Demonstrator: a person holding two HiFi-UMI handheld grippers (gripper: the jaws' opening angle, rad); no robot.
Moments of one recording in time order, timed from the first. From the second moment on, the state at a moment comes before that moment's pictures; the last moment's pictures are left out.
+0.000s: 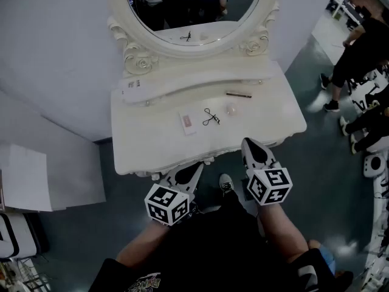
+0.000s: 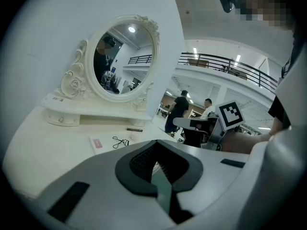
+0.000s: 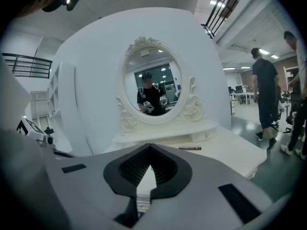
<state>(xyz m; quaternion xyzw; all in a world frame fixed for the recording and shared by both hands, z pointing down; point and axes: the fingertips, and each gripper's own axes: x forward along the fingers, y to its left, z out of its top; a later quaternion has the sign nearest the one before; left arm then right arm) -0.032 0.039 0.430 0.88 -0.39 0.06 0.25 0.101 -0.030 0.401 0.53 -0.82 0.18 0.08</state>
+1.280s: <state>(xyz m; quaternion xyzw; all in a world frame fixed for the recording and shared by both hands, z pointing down) 0.006 0.027 0.430 0.88 -0.40 0.07 0.25 0.133 -0.025 0.407 0.51 -0.84 0.17 0.10</state>
